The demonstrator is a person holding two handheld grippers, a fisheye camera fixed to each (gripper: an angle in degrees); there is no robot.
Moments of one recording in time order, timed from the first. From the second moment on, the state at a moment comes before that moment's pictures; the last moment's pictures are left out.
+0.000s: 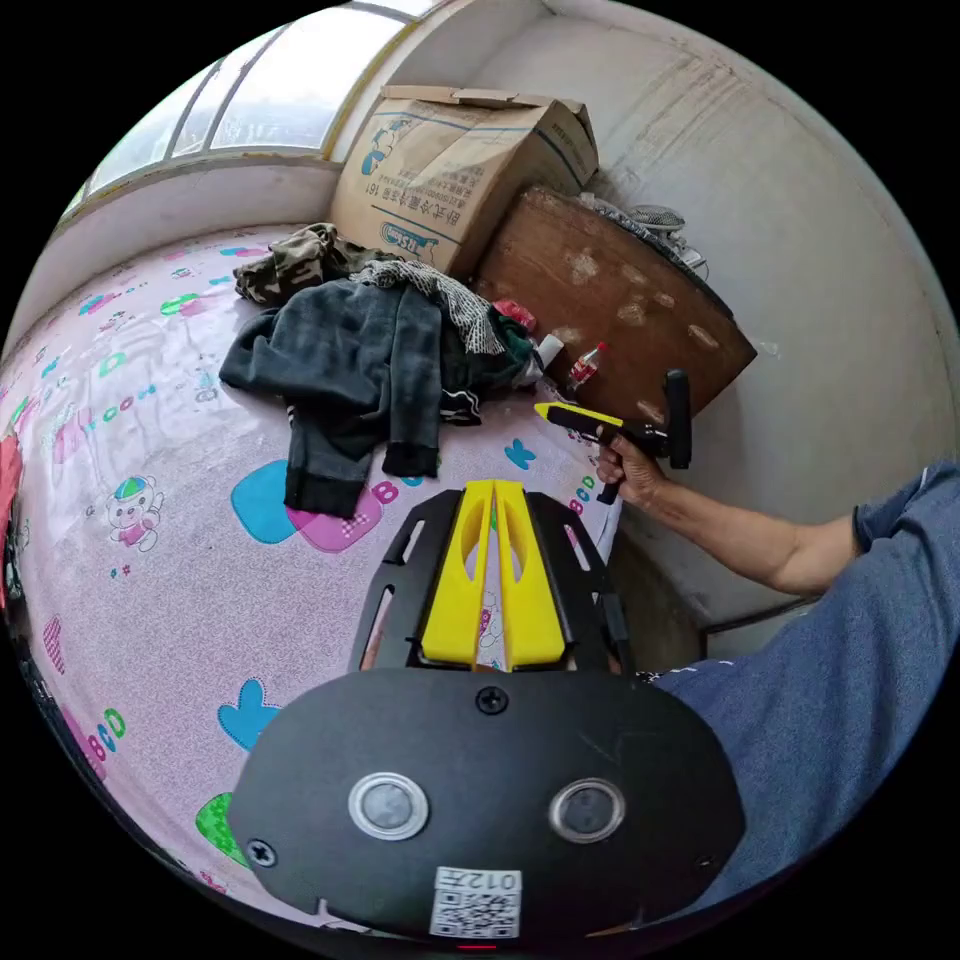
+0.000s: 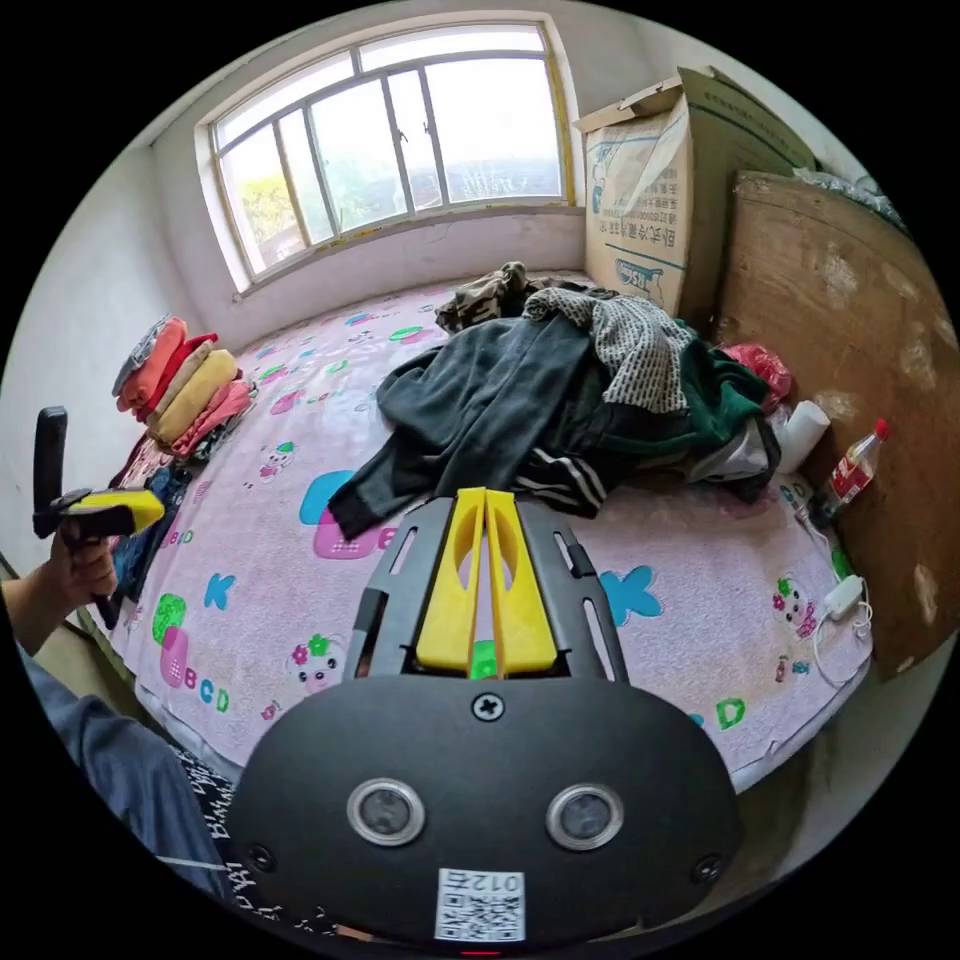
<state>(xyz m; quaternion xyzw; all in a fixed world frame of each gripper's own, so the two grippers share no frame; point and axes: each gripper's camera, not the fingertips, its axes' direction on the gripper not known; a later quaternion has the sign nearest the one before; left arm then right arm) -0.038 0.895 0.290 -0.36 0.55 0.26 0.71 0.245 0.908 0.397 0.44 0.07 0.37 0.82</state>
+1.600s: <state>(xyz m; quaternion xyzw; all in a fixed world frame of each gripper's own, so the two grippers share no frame) 0.118 1.177 0.462 -0.36 0.49 0.31 0.73 0.580 1.246 0.273 0.52 -0.38 0.31 0.70</state>
